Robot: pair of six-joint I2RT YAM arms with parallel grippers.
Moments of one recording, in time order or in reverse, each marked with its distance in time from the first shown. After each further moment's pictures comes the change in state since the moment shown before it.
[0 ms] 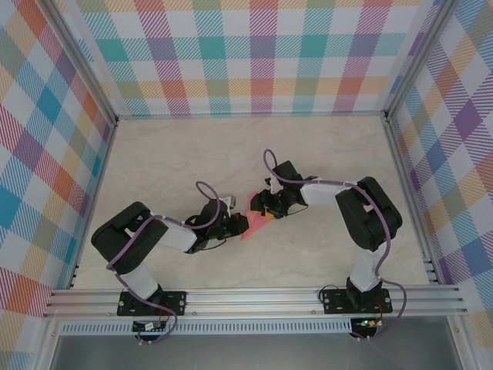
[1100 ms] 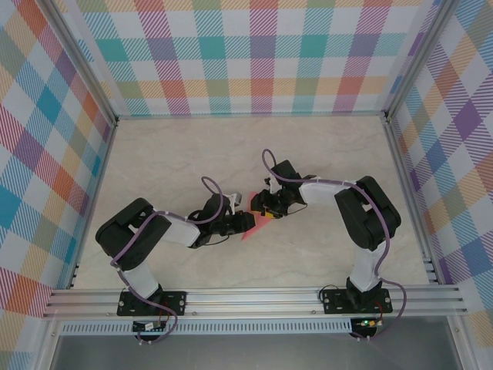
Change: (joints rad) left arm 0.015 0.039 0.069 -0.024 0.112 0.029; right arm 0.005 0.010 0.021 -0.035 0.018 0.001
